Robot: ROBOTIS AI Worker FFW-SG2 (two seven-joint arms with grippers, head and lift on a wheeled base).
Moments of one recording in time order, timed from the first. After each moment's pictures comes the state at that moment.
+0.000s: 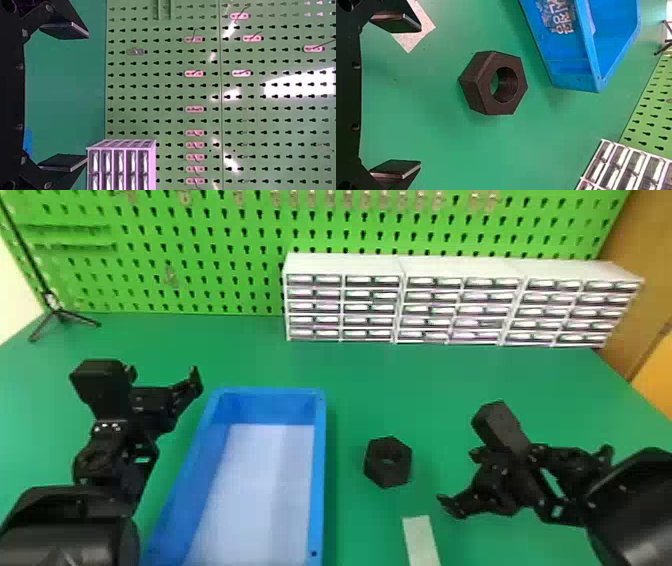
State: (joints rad) left arm -0.01 0.12 0.07 -1.69 0.10 0.09 -0.03; right arm -0.07 -0.57 0.29 -1.95 -0.02 0.89 0.60
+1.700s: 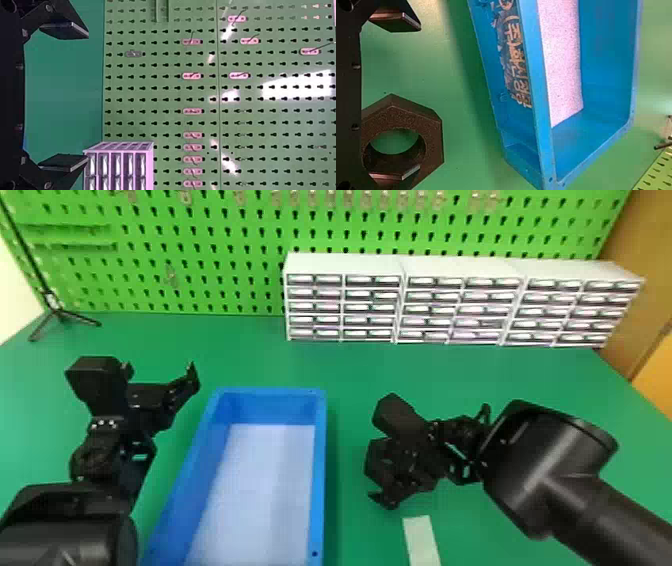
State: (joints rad) left arm -0.02 0.12 0.08 -1.69 0.10 0.09 -0.03; right arm -0.50 -0.54 0.80 -1.67 -0.06 0.75 0.65
